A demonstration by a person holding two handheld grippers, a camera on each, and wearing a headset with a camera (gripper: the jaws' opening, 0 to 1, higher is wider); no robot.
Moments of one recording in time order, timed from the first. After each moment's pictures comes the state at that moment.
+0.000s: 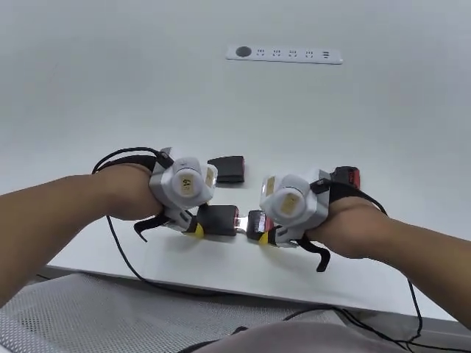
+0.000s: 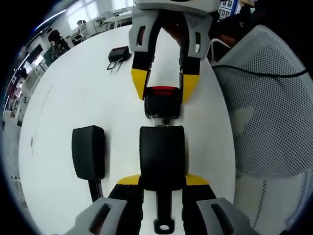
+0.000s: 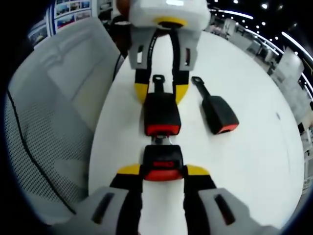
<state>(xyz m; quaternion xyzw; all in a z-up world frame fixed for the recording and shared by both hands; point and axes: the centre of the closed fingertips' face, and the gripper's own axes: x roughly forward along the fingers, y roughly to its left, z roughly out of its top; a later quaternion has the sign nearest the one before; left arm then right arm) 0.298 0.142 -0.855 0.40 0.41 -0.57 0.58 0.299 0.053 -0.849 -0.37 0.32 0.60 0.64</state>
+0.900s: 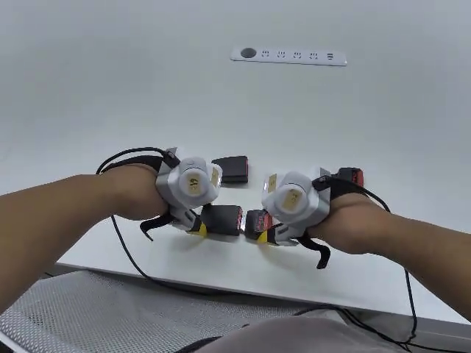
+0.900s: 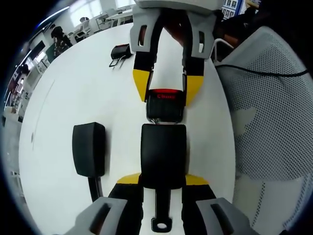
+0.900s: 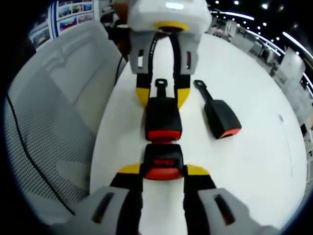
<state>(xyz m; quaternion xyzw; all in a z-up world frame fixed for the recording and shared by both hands) 0.296 0.142 -0.852 0.40 0.42 -0.56 0.59 0.296 0.058 -0.844 -0.36 0.32 0.61 0.63</state>
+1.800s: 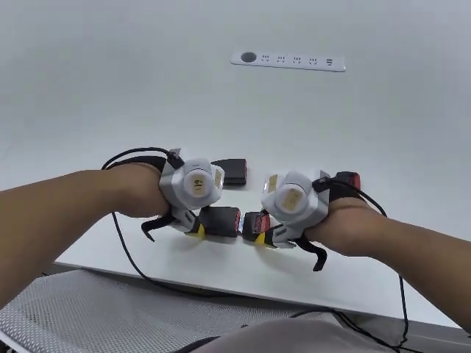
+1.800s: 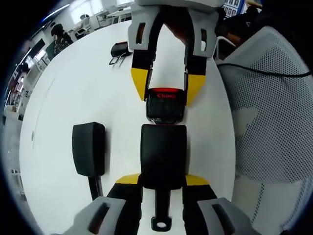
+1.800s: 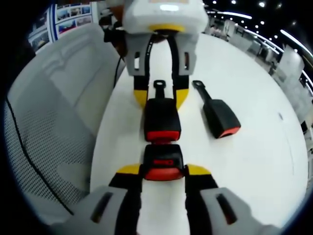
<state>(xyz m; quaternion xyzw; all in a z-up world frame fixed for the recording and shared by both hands) 0.296 0.142 -0.853 0.41 0.43 -0.55 0.59 0.297 0.058 -0.846 -0.35 0.32 0.61 0.64</state>
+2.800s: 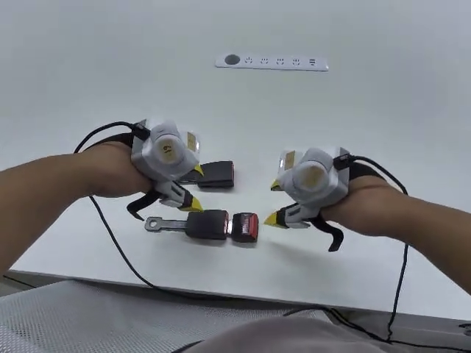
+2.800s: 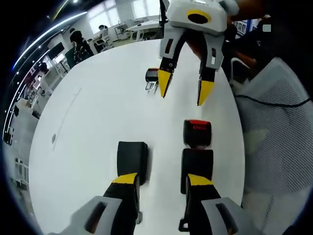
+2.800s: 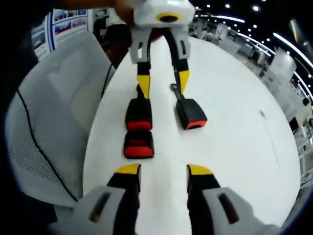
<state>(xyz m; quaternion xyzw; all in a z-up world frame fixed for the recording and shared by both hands) 0.355 0.129 -0.806 0.37 0.38 -0.53 0.67 0.343 0.010 -0.814 -0.35 0.31 0.58 0.67</state>
